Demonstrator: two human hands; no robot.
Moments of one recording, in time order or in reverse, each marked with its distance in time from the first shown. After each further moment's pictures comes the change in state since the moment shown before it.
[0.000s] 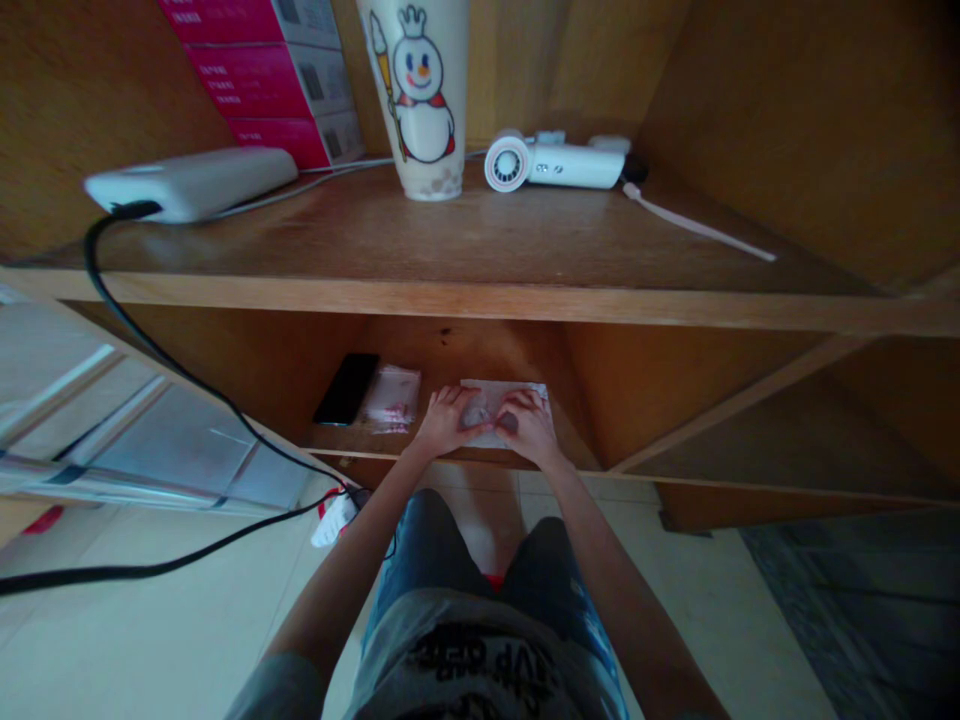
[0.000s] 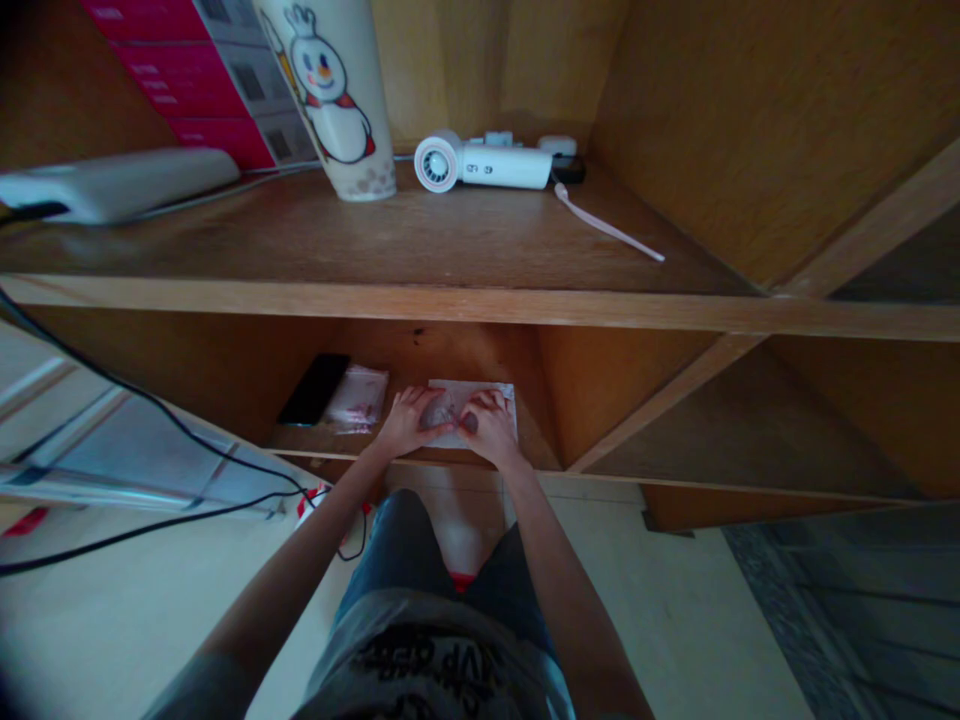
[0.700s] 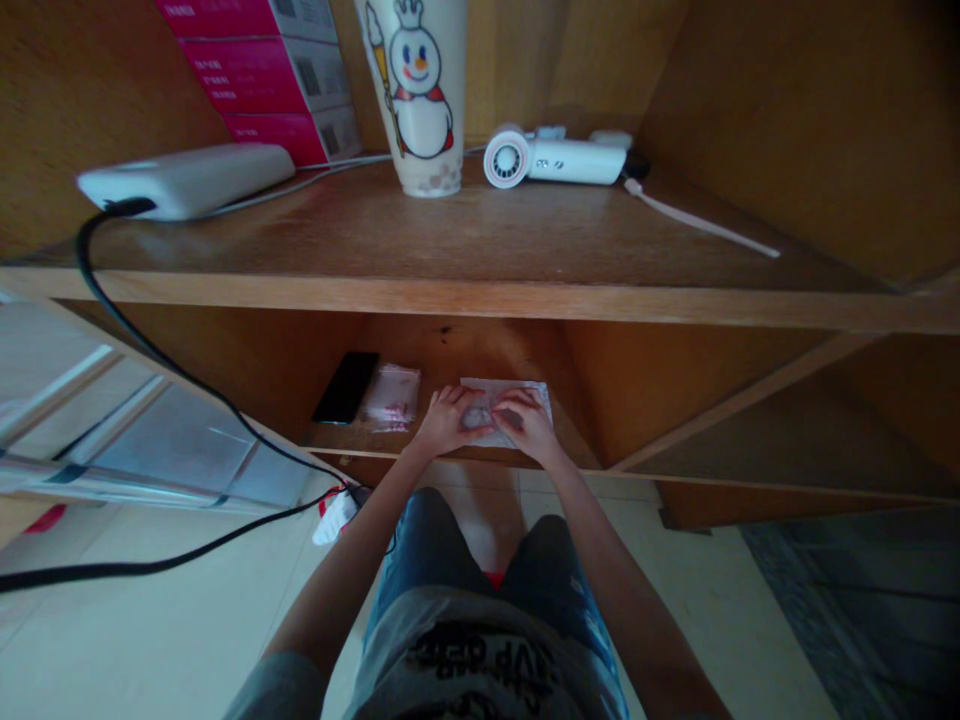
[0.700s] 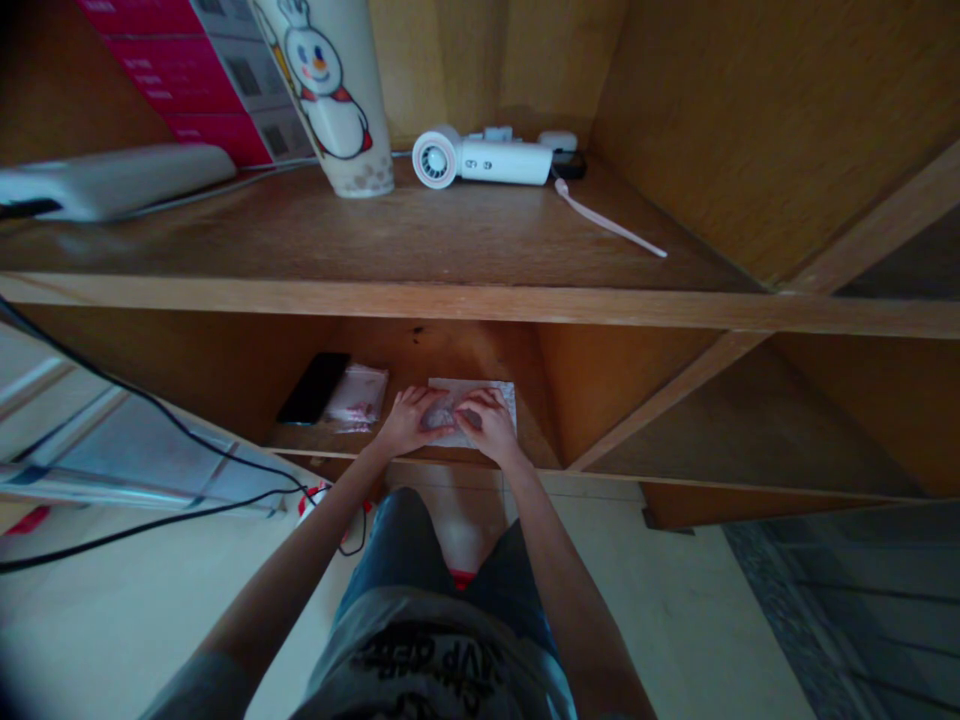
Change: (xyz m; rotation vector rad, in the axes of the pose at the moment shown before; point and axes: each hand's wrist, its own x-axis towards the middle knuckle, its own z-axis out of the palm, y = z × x) left_hand 0.000 0.000 0.000 0.001 -0.036 0.031; right_hand 0.003 0.002 -0.001 0.208 0.044 -0.059
